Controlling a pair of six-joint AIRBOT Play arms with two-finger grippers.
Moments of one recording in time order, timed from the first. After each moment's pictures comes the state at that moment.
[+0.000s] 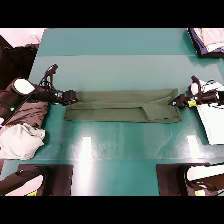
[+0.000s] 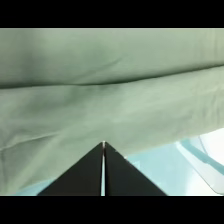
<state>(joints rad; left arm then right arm) -0.12 -1.16 0.94 0.96 -0.95 -1.46 -0.44 -1.65 1.08 -0.82 1.28 0.93</state>
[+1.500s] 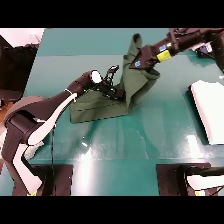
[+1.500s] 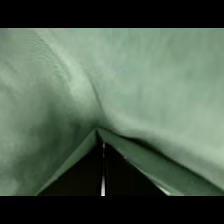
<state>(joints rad) -0.55 -1.90 1.64 0.93 -0.91 -1.49 0.27 -1.56 1.96 -0.81 1.54 1.47</state>
